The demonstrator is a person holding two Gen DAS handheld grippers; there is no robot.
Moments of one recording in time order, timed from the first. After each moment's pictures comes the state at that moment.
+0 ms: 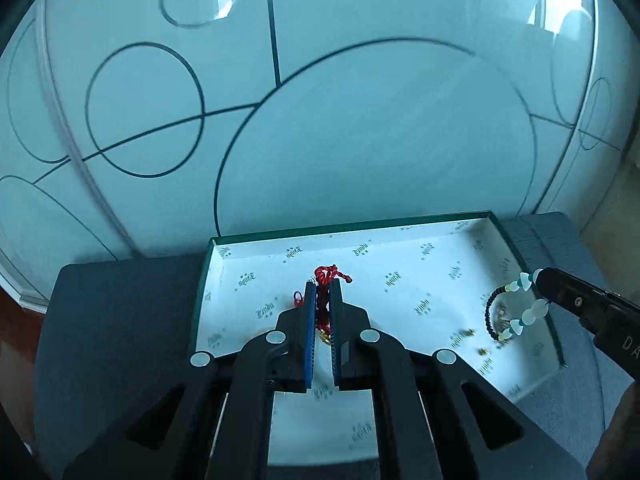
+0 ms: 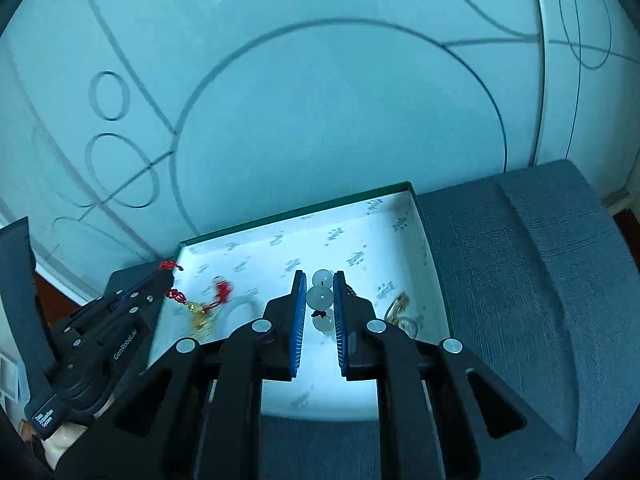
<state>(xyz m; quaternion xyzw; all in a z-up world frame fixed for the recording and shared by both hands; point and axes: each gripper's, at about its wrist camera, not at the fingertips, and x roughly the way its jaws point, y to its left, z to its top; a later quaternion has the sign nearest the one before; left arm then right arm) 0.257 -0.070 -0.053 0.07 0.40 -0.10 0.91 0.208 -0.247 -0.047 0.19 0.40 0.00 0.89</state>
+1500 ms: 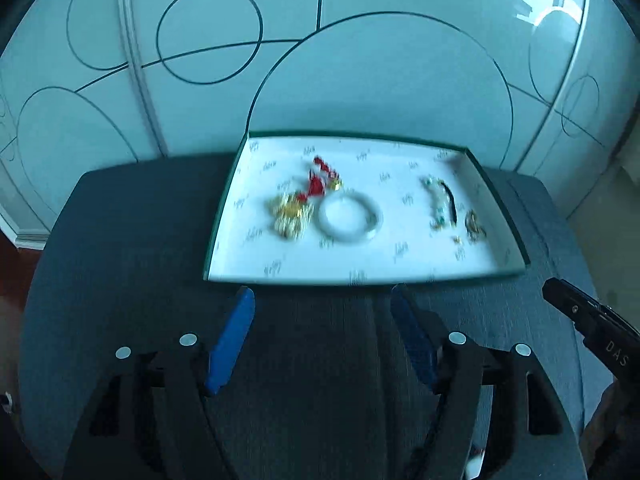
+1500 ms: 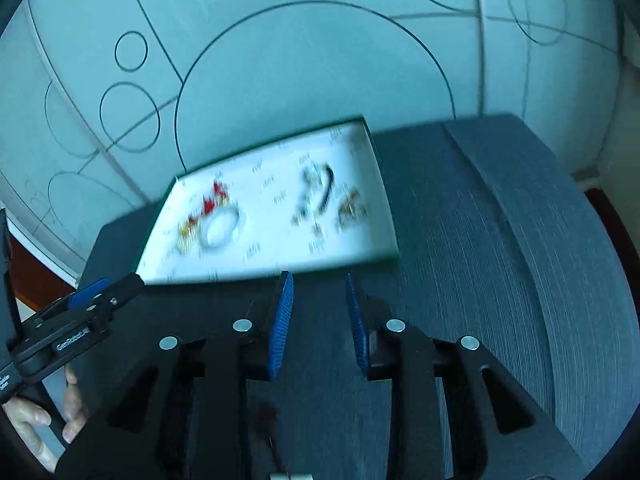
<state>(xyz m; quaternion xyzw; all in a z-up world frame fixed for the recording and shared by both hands) 0.115 -0.027 -0.057 0.02 0.45 -0.09 0.89 0.084 -0.241 -0.050 0.17 0.43 -0.02 0.89</state>
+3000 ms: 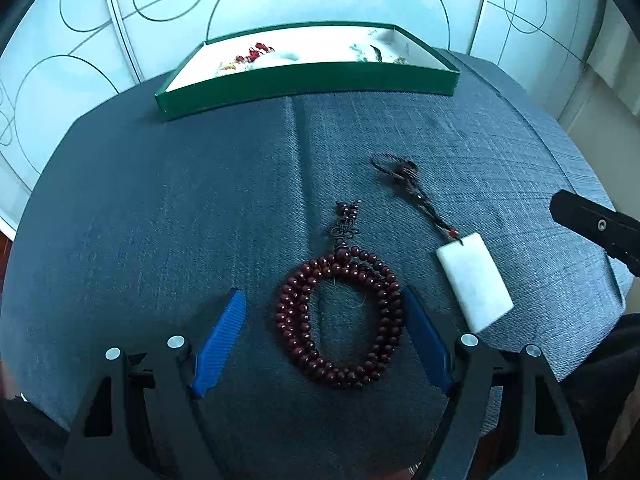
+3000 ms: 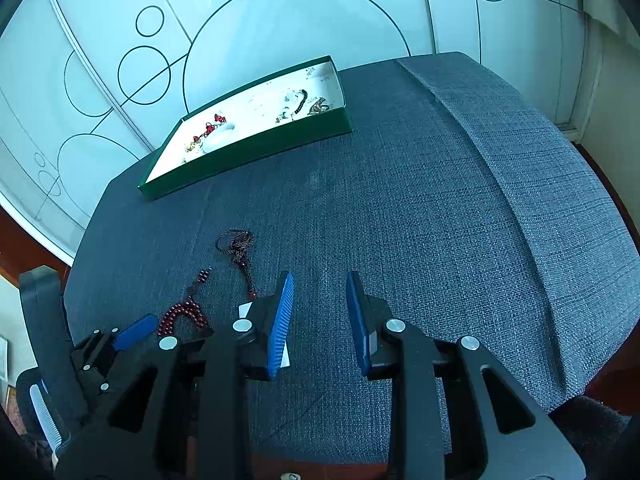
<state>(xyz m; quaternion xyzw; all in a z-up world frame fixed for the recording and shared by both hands) -0.014 -0.074 -0.140 0.07 0.49 -0.11 0.86 -0.046 -0.232 -0.071 0.18 0.45 -0.03 0.87</state>
